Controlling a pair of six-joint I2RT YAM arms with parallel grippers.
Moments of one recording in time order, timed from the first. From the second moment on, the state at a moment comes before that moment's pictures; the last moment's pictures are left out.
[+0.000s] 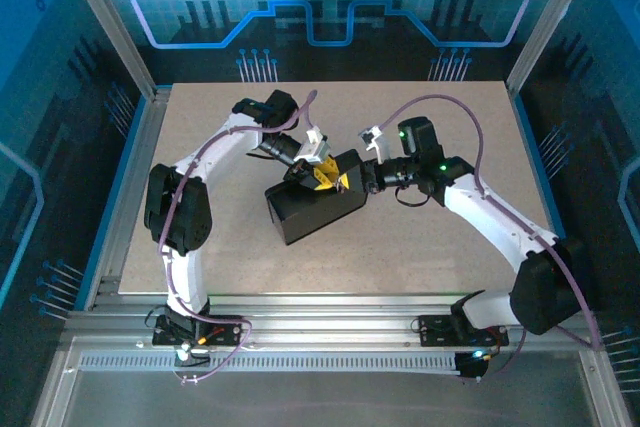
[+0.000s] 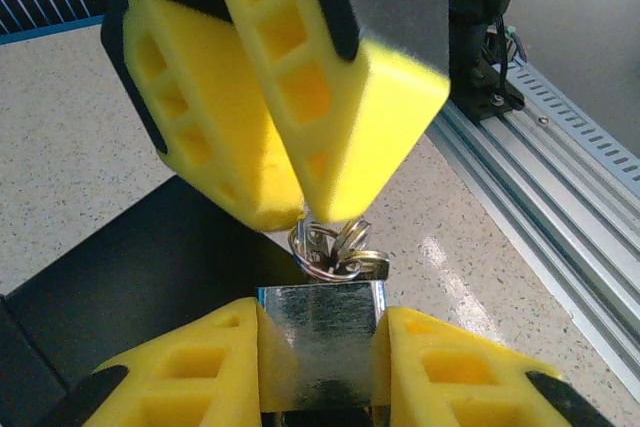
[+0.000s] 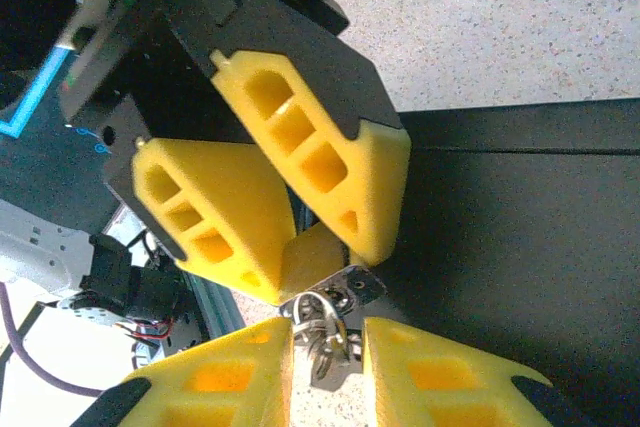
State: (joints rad) left arm -0.38 1.95 1.72 -1.17 1.11 1.43; right arm 0.43 1.38 1.07 -0.40 -0.74 0.24
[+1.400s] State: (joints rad) left arm -0.65 1.52 1.01 0.08 0.40 0.94; right arm 0.43 1.15 0.78 -0.10 -0.45 1.41
